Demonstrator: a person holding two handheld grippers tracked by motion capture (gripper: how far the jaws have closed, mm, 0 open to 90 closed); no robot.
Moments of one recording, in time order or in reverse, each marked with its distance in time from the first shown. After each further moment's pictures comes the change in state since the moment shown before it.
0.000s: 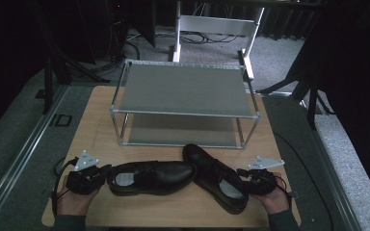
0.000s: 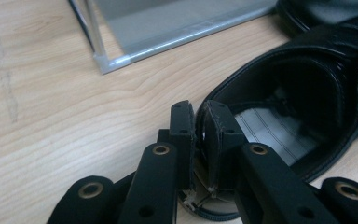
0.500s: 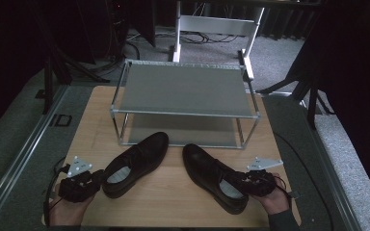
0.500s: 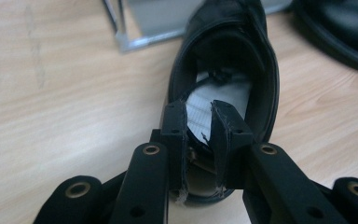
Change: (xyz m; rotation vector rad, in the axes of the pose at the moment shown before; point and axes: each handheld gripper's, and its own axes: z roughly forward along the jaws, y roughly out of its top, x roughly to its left) left arm -0.005 -0.011 -0.021 0.010 0.029 -0.086; right arm 0.002 0.000 0.001 0.024 0.024 -0.017
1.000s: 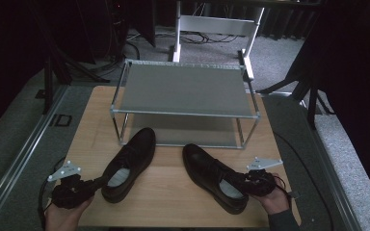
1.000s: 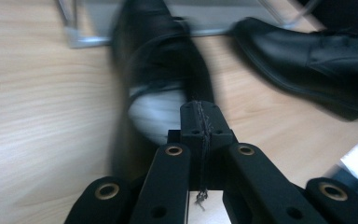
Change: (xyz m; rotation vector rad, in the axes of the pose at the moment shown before) left arm -0.001 -0.005 -0.014 -0.019 -0.135 -0.059; right arm 0.000 0.000 0.000 0.010 0.014 0.009
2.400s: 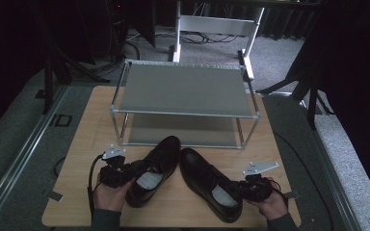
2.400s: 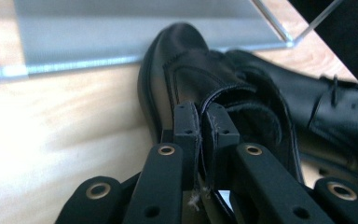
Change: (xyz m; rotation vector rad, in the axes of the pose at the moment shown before) left arm -0.060 0.056 0.075 -0.034 -0.006 -0.070; right arm 0.018 -0.001 -0.001 0.032 0.119 -0.001
